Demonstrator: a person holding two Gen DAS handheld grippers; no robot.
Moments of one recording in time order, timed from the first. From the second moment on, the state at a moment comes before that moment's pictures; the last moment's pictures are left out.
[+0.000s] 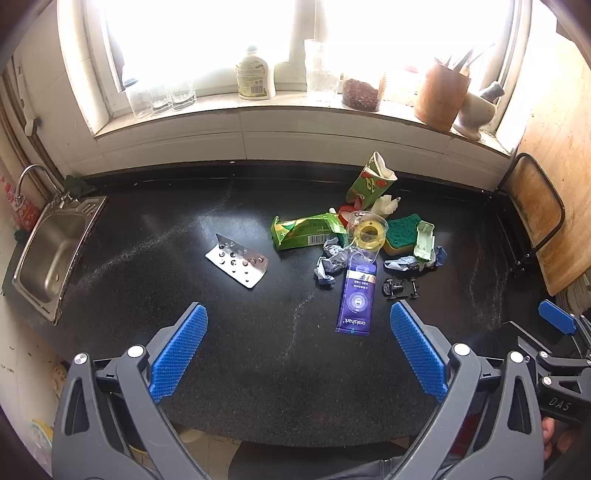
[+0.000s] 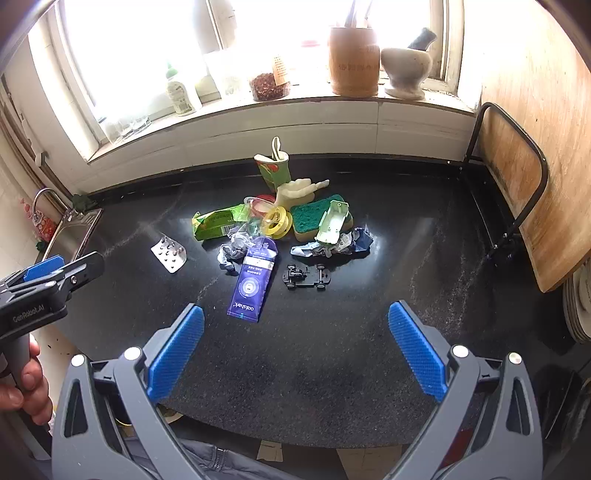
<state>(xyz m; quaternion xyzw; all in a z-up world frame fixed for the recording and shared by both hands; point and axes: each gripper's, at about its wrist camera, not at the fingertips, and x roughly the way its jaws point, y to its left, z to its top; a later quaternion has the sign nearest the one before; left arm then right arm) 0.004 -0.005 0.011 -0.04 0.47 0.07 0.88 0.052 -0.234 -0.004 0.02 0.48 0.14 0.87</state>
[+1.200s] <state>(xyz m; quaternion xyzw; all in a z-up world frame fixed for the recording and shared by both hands) 0.013 -0.013 0.001 -0.04 0.48 0.08 0.87 0.059 -0.239 -0.008 0.01 0.49 0.13 0.86</state>
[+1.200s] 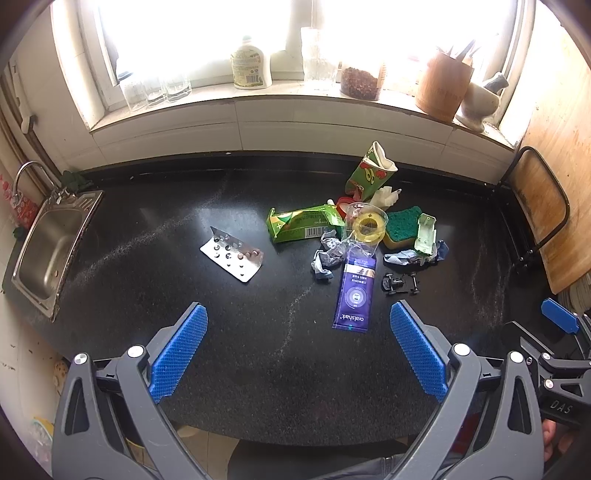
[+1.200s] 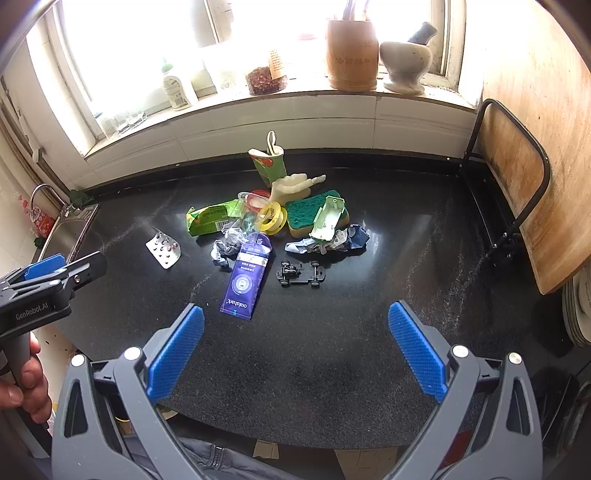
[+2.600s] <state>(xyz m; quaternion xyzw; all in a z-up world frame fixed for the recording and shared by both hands) 0.119 0.117 -0.126 -0.15 0.56 0.19 0.79 0.217 -0.168 -0.072 -0.06 0.49 0.18 0.85</state>
